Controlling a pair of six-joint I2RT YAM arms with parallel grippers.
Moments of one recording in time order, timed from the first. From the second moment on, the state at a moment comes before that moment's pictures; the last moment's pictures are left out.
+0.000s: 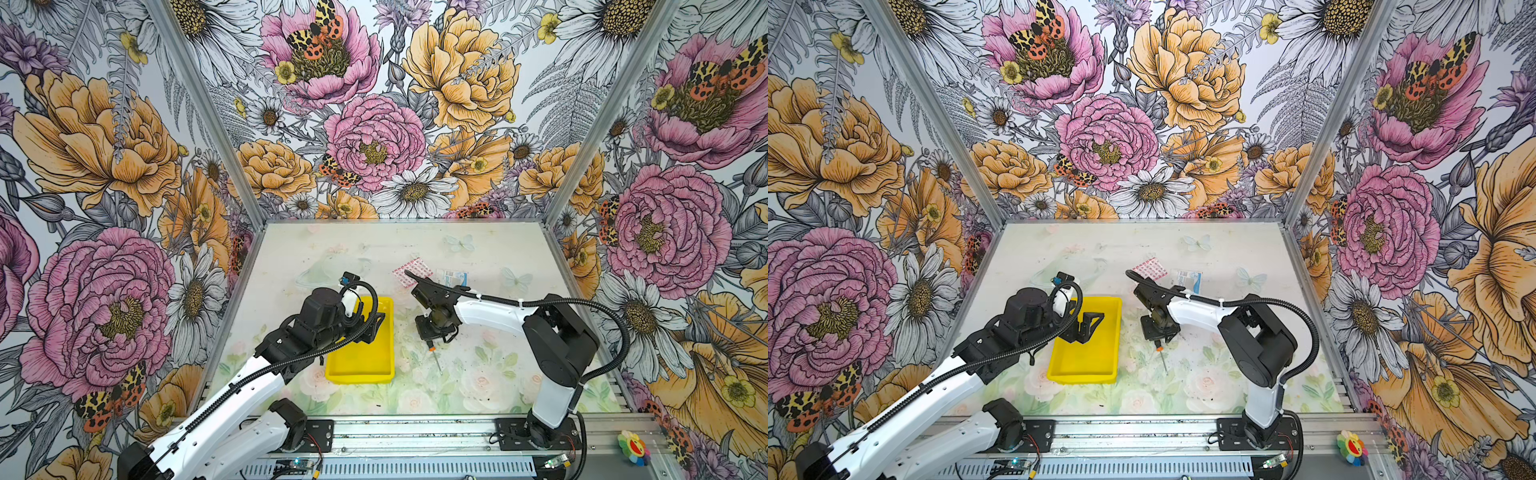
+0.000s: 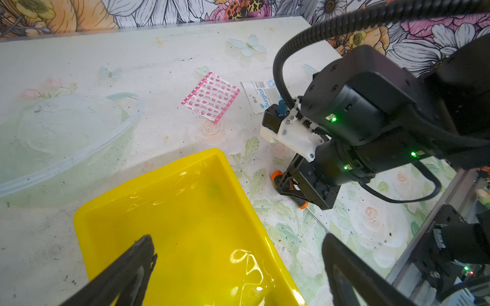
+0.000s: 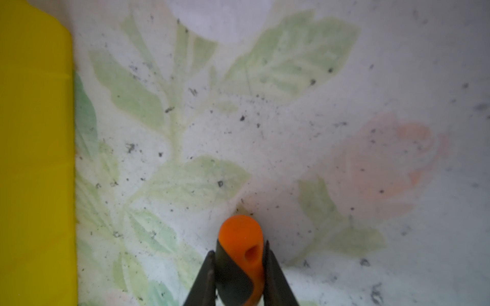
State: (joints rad) left arm -0.63 0.83 0.73 -0.45 0.04 -0.23; right arm 0.74 1.81 1.13 -0.67 -0.07 0.47
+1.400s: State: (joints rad) left arm -0.53 0.54 0.67 -0.53 -0.07 -0.41; right arm 0.90 2.01 1.70 -0.62 -0.34 0.69
